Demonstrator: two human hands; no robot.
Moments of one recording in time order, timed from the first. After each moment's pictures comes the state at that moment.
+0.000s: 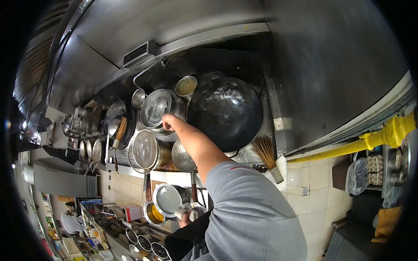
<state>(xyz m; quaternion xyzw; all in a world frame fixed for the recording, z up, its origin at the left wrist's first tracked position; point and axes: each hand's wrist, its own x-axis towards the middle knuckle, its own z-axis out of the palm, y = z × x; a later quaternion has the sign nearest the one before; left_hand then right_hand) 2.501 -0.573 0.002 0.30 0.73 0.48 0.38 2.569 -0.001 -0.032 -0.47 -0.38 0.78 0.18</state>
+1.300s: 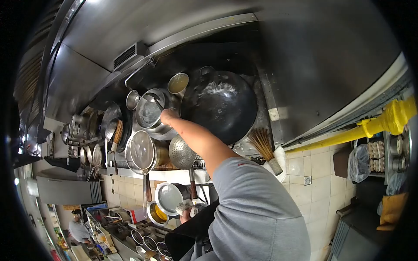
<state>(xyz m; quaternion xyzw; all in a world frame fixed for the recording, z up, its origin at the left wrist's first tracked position) 2.494 -0.572 0.000 0.48 0.73 0.34 0.34 2.638 -0.064 0.038 -0.62 -0.63 0.44 0.15</state>
